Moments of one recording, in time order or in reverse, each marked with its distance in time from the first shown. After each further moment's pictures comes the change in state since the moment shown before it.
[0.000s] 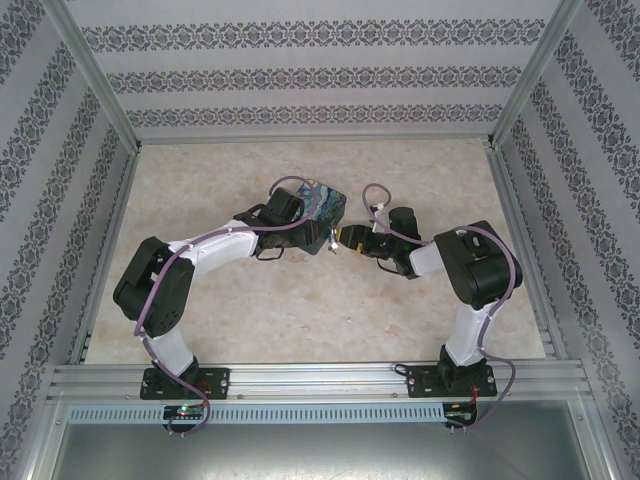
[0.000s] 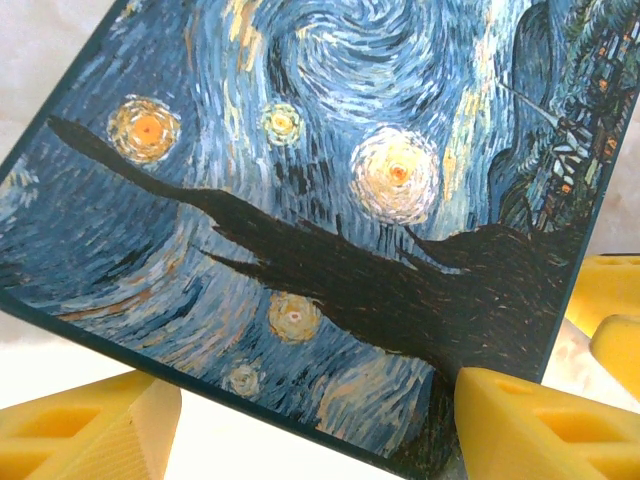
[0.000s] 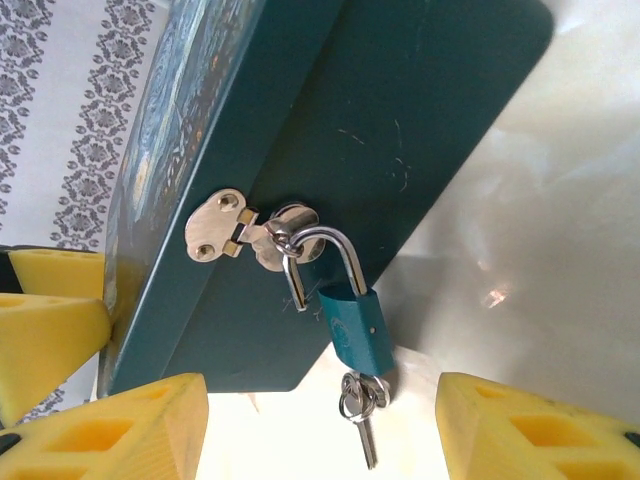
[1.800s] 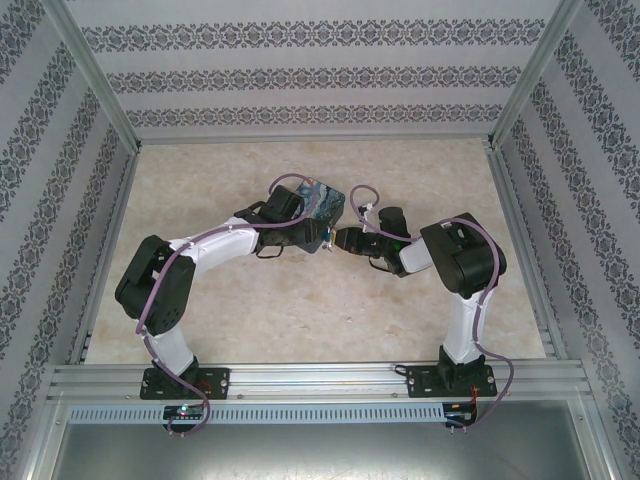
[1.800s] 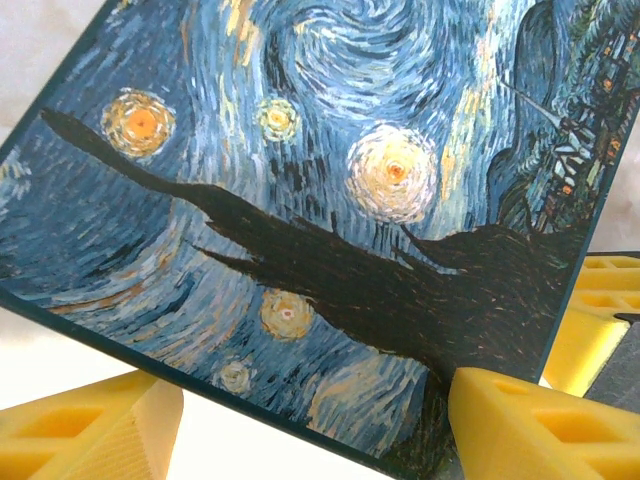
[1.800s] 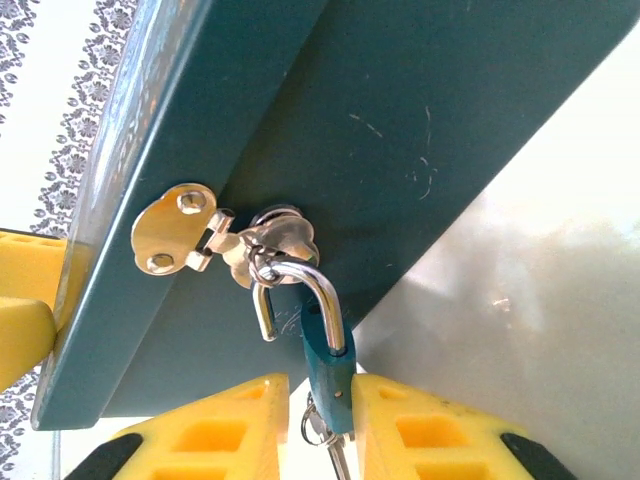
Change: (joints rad) left arm 0.008 0.016 0.027 -0.026 -0.001 0.003; right arm 0.041 0.115 0.065 0.065 0.006 -0.026
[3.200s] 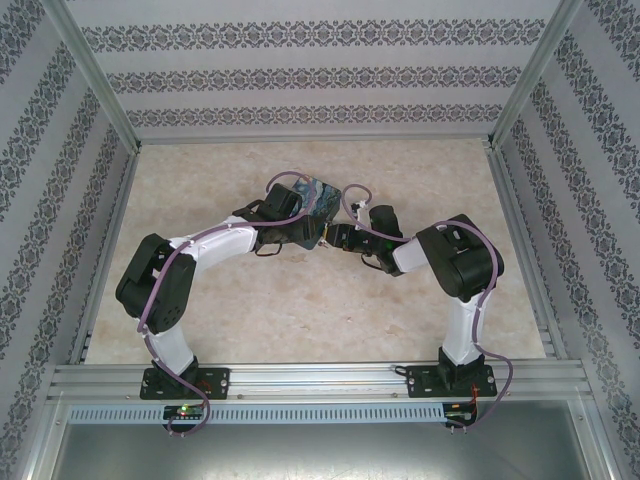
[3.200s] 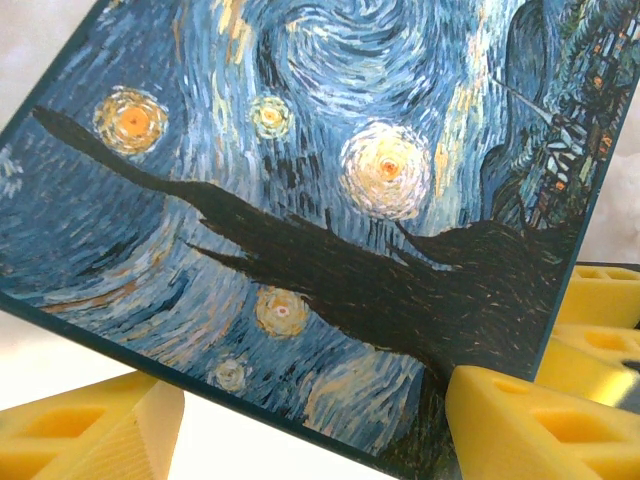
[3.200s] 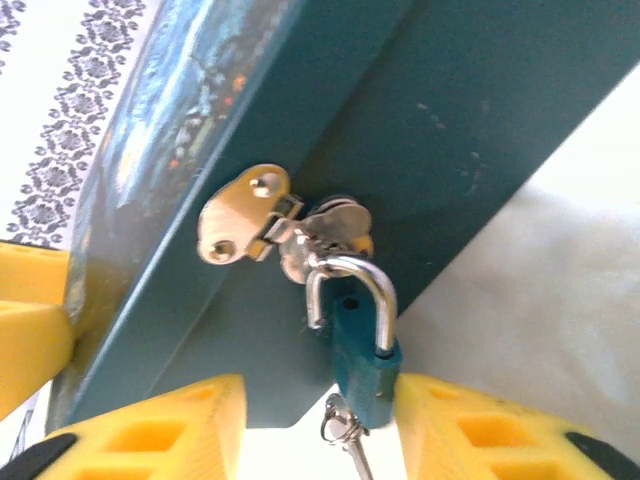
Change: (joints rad) left arm 0.013 0.009 0.001 0.023 -0.003 -0.005; right arm 0.058 -0.014 0.034 -0.032 0.119 -0.019
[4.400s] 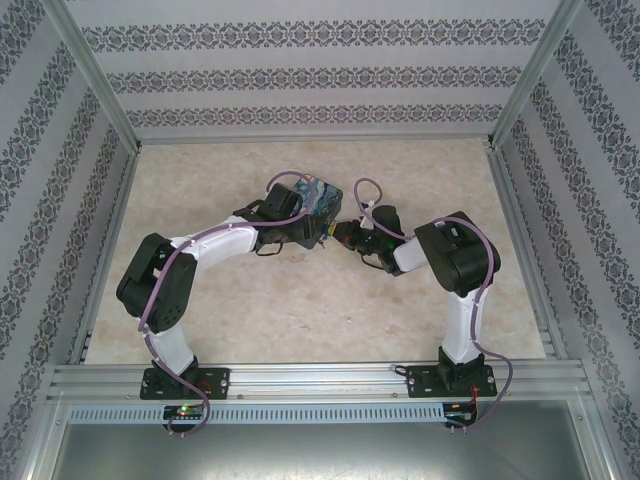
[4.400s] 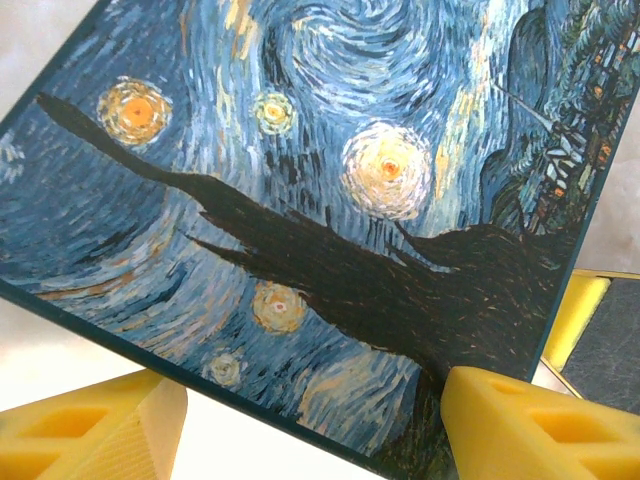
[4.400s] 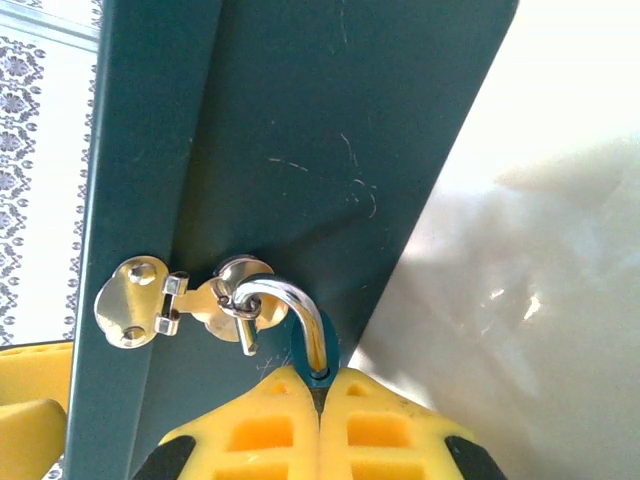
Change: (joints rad) left arm 0.000 0.008 0.000 0.017 0.002 -0.003; right arm -0.034 0.041 0.007 0.062 0.011 0.304
